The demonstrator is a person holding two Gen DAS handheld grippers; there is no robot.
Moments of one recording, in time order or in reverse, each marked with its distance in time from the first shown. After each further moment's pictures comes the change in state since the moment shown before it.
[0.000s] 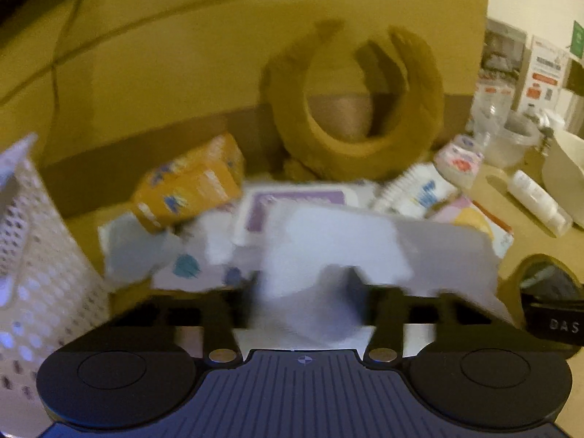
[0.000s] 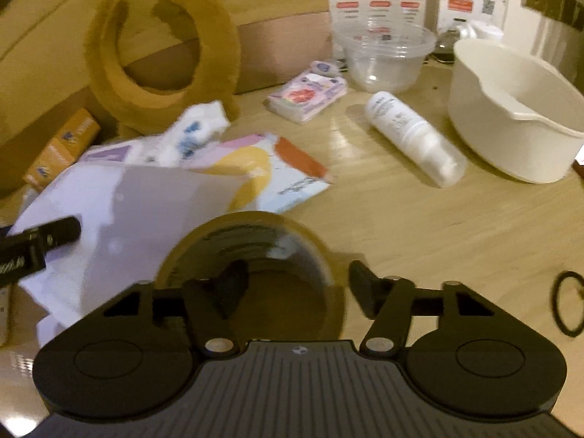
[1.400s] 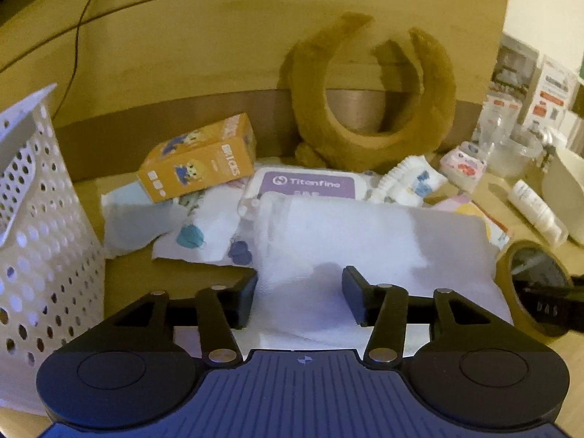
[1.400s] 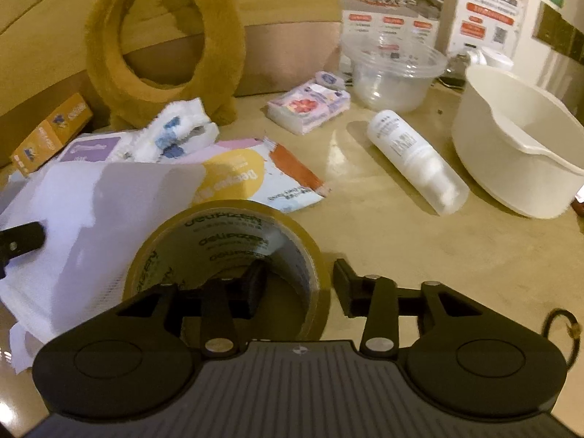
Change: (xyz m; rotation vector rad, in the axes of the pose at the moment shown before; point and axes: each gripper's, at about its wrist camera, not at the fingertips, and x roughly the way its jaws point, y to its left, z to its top) left arm -0.002 0.012 -0.018 -0.116 0.012 -0.047; right arm 0.019 -0.004 0.008 -0.104 -0.033 -0.056
